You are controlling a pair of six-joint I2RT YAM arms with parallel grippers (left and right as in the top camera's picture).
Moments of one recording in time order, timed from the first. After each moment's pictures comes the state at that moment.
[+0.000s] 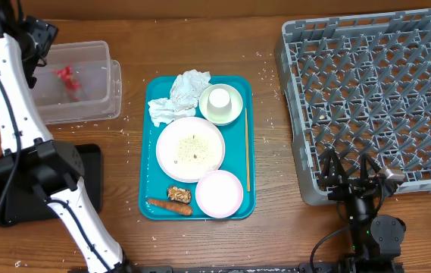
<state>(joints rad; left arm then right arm) 0.36 2.36 2.70 -1.51 0.04 -0.85 0.00 0.01 0.02 -0.03 -0.05 0.44</state>
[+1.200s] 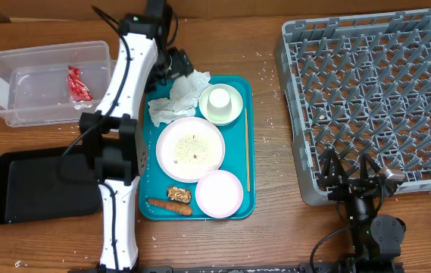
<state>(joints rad) -0.17 2.44 2.33 -1.31 0.07 -0.59 0.00 0.01 0.02 -0.04 -0.05 0.44</state>
